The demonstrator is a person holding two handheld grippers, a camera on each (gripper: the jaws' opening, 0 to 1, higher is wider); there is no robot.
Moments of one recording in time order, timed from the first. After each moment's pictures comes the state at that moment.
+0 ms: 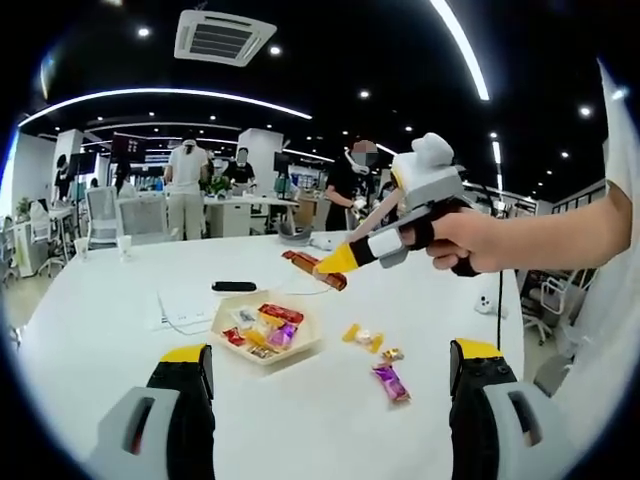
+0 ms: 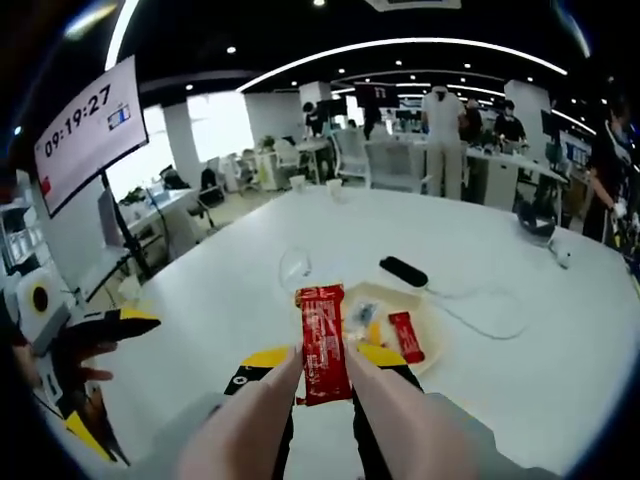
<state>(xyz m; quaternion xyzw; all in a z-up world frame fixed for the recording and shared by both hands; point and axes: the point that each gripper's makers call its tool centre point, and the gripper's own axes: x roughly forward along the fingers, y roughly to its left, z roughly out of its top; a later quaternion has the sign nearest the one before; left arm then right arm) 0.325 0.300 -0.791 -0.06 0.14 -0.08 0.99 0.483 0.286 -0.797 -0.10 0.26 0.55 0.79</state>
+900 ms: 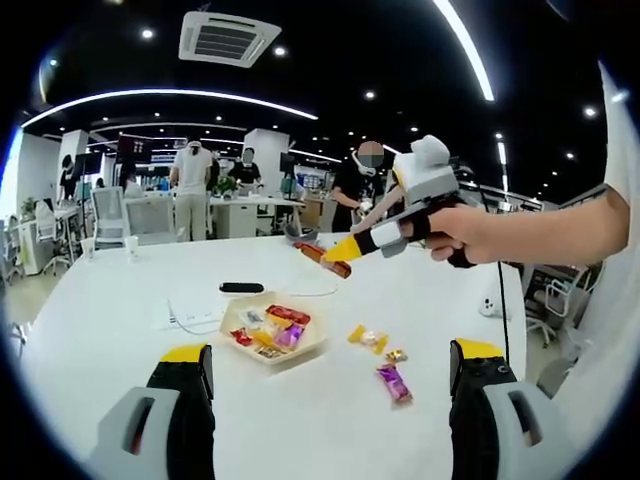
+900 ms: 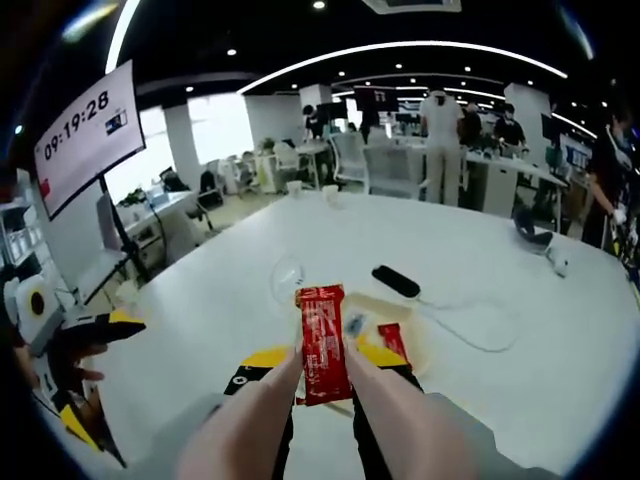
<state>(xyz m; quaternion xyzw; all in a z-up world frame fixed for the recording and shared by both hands) 0.320 0.308 -0.788 -0.07 0.14 -0.06 0.99 0.499 0.291 -0.788 -0.10 0.25 0.55 0.79</state>
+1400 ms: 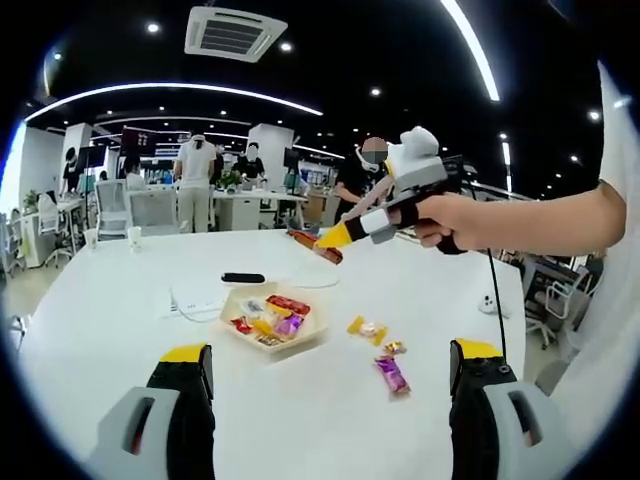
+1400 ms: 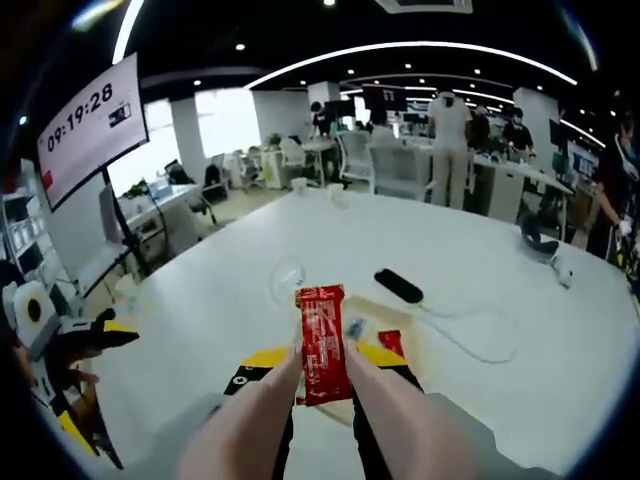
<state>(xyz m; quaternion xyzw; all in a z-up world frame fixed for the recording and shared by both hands) 0.312 0.306 -0.798 -0.07 0.15 -0.06 0.98 0.508 0.303 -0.788 -0.12 0.25 0.56 0.78</state>
